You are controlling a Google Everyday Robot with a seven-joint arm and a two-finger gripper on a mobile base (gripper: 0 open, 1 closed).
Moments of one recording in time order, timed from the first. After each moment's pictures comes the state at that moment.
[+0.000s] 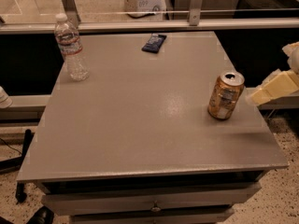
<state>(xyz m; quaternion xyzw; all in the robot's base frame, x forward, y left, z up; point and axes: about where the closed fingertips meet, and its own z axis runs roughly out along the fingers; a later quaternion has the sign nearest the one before) 0.518 -0.283 0.928 -0.41 0.85 0.00 0.34</state>
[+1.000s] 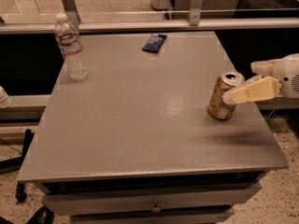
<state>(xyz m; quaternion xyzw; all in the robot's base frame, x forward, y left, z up) 0.517 -0.224 0.912 -0.35 0.80 0.23 0.43</state>
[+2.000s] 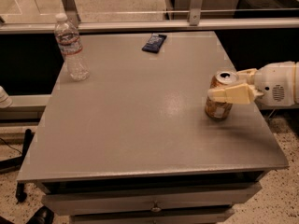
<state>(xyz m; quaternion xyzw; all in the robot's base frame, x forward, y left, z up) 0.512 -0.184 0.896 -0.37 0.78 0.27 0.43</state>
